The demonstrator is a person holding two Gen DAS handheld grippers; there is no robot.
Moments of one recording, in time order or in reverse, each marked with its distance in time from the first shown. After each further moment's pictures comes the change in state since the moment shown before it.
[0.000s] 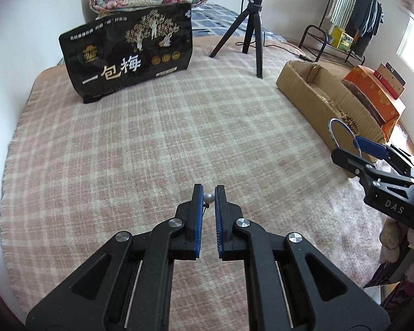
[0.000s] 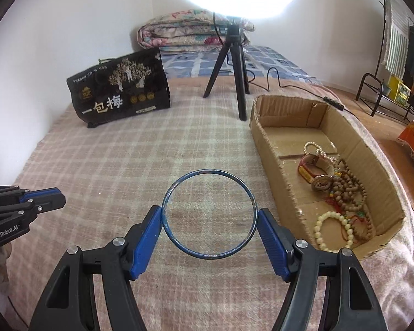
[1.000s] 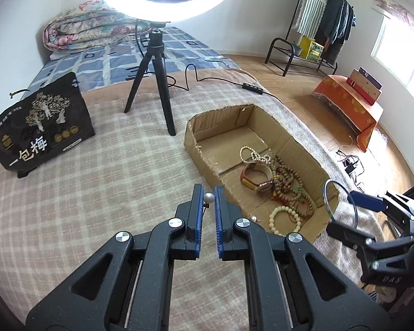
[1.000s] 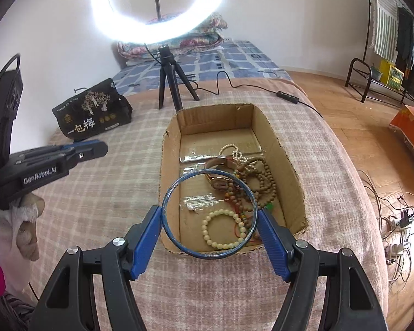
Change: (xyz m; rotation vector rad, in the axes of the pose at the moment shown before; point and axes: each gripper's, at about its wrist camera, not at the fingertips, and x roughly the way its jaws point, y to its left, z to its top) left arm 0.030 -0.155 0.102 0.070 -0.092 -0.113; right arm -0.060 -0.144 0.014 0.063 0.072 0.022
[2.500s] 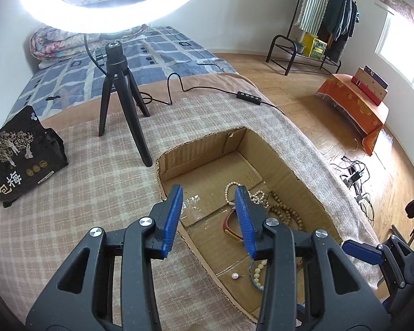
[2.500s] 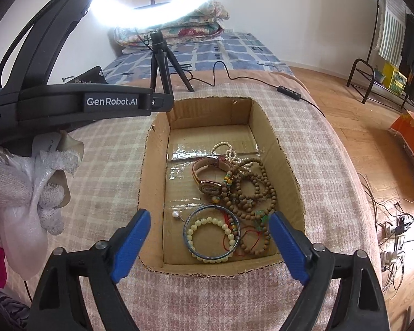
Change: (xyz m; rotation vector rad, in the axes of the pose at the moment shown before) left arm 0.058 -0.037 0.055 0.020 0.002 0.023; right arm 0.027 -0.002 0.014 -0.037 0.027 -0.034
